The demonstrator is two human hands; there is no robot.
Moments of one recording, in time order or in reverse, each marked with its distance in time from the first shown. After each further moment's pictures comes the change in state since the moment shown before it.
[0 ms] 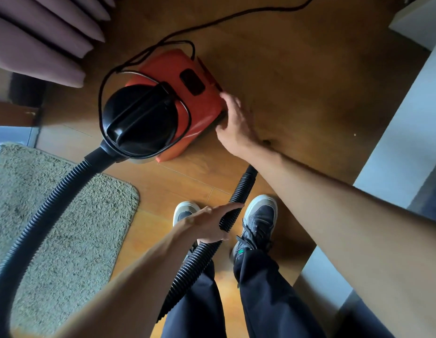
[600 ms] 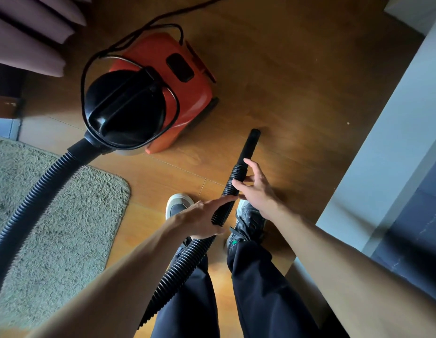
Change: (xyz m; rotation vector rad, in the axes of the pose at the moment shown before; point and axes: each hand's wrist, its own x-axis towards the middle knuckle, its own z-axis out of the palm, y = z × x) left_hand 0.001 -0.002 0.011 -0.027 0.051 0.059; right_hand -0.124 0.104 0.017 0.314 -0.214 0.618
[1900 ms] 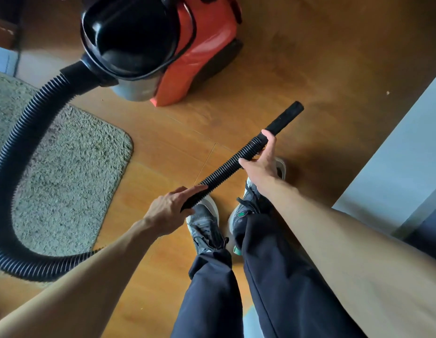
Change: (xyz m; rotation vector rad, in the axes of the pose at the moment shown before) left_hand -0.027 -0.117 0.108 0.076 0.397 -0.102; right_hand 0.020 0.055 0.050 0.125 0.151 -0.036
